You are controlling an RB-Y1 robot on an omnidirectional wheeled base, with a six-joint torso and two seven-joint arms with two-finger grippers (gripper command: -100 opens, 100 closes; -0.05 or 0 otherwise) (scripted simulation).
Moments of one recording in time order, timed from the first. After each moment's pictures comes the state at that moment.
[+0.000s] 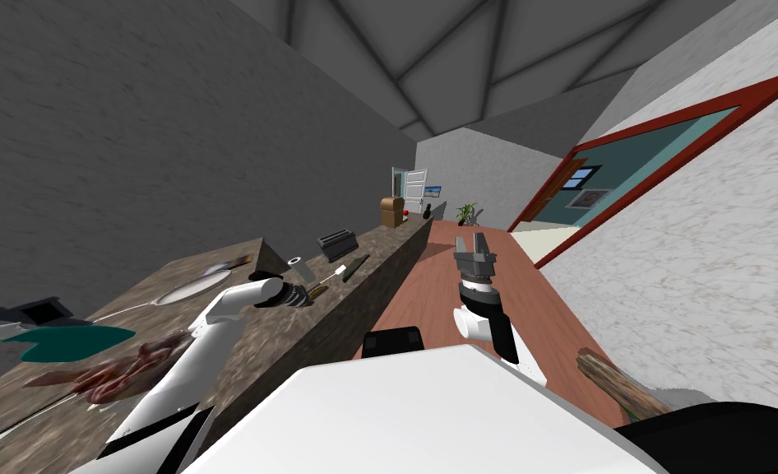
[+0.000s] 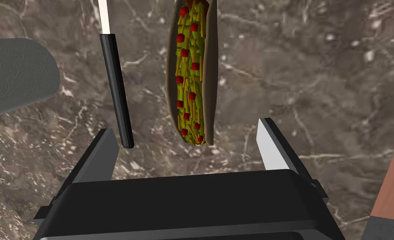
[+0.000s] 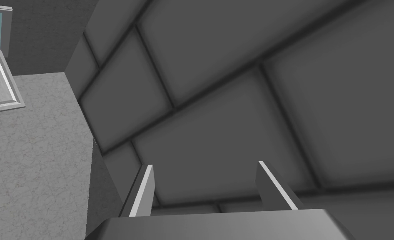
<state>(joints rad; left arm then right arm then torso) -0.03 0.71 0.31 -1.64 0.71 1.50 0.64 0.50 -0.04 -0.06 -2.30 -0.01 -0.60 -0.04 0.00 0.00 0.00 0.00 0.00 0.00</state>
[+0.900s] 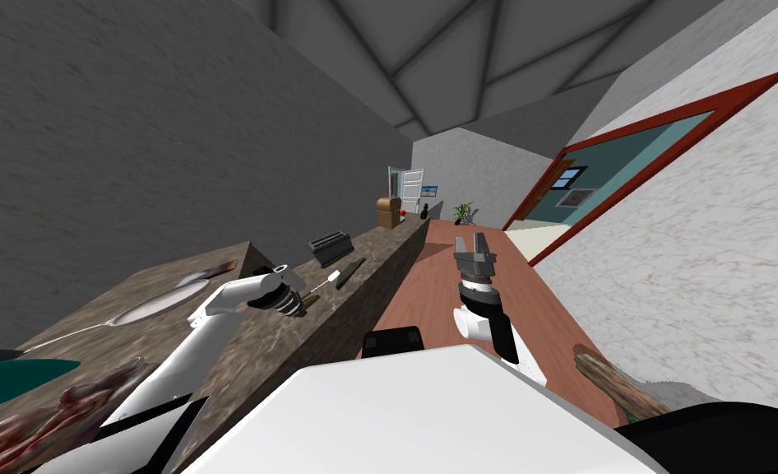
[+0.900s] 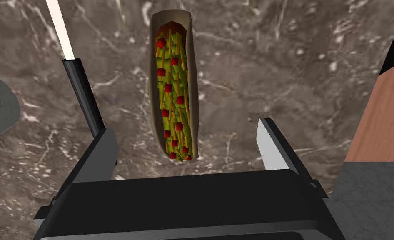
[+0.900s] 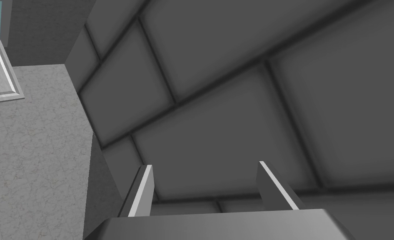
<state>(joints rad) -0.09 0.79 0.26 -1.56 0.76 1.71 0.68 0.50 -0.04 -0.06 -2.30 -0.01 -0.60 -0.04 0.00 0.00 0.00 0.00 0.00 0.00</state>
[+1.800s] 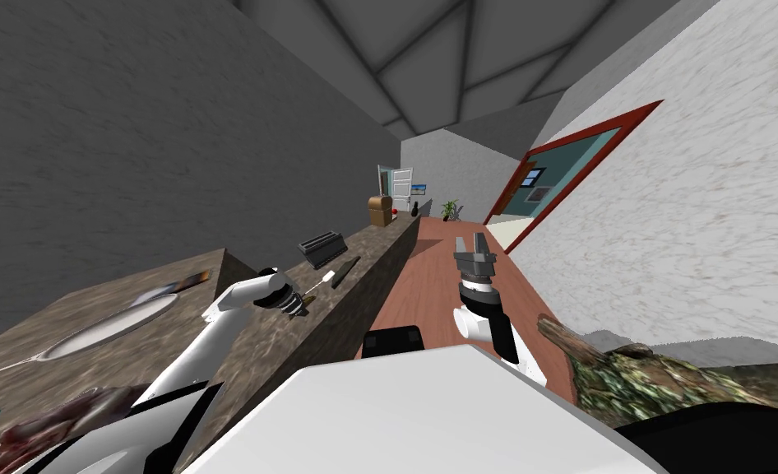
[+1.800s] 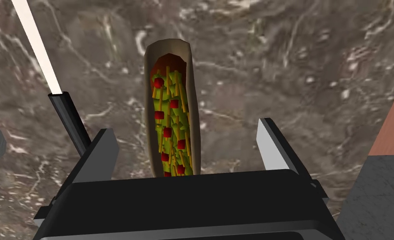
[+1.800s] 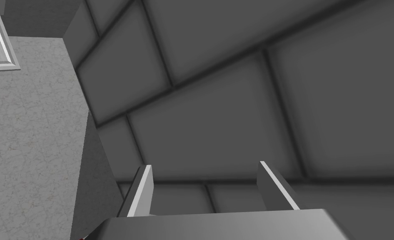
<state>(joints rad) -0.14 0.76 0.24 -1.42 0.71 1.66 0.70 0.50 -0.04 -0.06 -2.30 -0.01 -0.60 -0.04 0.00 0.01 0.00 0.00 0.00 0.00</state>
